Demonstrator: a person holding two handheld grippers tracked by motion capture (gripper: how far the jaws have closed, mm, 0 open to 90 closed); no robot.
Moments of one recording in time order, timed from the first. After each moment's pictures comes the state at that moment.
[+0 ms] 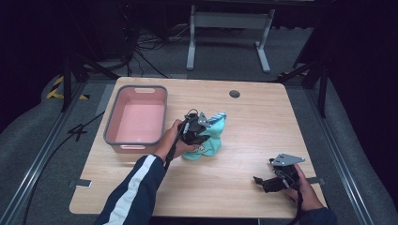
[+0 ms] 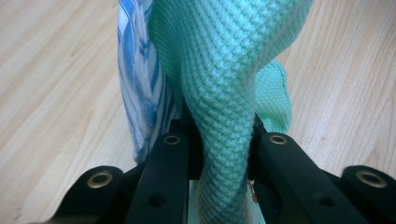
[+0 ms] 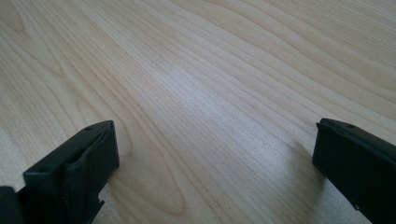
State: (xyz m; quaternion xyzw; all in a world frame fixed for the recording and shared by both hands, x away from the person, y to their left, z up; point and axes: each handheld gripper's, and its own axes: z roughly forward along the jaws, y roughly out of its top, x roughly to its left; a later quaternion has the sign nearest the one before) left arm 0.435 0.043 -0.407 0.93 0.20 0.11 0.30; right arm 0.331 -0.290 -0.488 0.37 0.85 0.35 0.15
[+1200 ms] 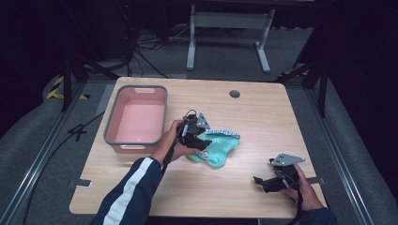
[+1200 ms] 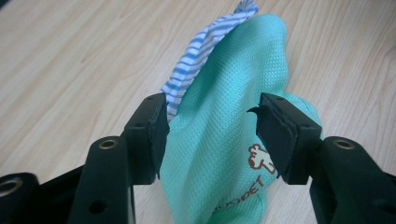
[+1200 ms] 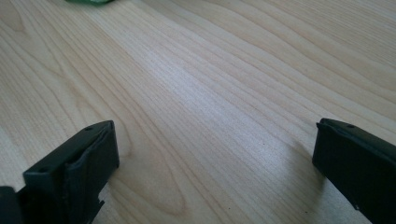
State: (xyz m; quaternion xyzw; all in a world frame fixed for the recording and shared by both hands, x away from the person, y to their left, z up) left arm 0.418 0.051 -0.390 0.92 0.20 0.13 0.32; right arm 0.331 -0.290 -0.488 0.37 0.85 0.35 0.15
